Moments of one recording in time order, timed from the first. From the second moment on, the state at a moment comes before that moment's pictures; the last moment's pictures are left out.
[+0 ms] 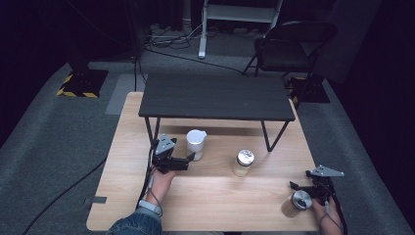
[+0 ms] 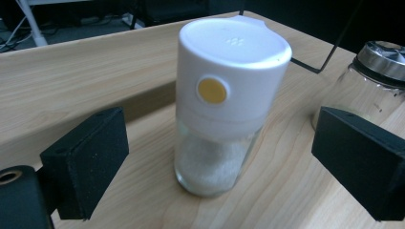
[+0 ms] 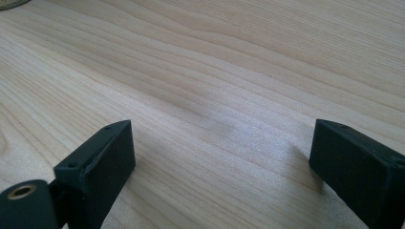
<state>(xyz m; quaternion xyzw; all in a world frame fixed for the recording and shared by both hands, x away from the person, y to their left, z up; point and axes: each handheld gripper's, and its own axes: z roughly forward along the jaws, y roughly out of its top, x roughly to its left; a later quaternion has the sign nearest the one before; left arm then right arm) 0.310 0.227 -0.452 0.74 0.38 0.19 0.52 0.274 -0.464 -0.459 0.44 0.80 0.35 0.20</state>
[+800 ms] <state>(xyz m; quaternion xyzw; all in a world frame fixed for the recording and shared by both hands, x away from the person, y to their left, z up) 0.350 0.202 -0.472 0.76 0.34 0.18 0.52 0.273 -0.463 -0.459 0.45 0.80 0.35 0.20</state>
